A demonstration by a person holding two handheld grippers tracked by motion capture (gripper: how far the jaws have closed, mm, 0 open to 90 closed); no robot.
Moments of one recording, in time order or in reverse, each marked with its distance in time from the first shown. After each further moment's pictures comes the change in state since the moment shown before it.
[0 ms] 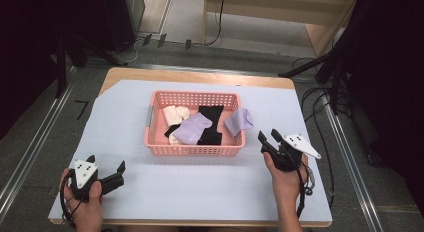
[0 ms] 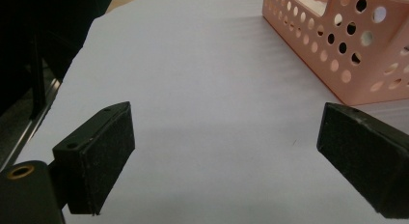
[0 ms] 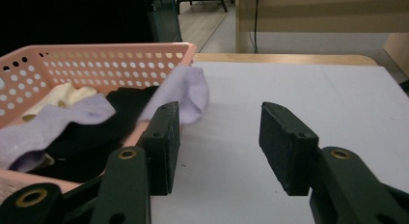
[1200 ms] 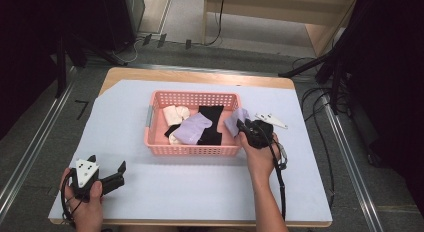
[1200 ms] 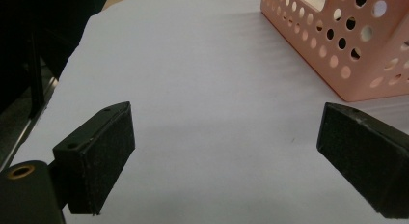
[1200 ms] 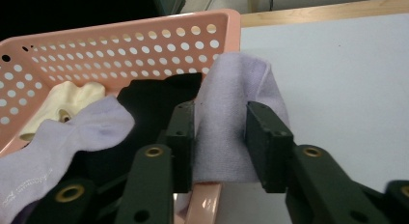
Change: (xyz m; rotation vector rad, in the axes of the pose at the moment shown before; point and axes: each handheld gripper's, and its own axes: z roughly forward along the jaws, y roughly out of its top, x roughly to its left) left arm -0.001 0.001 0.001 0.014 -0.004 0.010; right arm 0.037 0.012 0.077 0.184 0.003 0.115
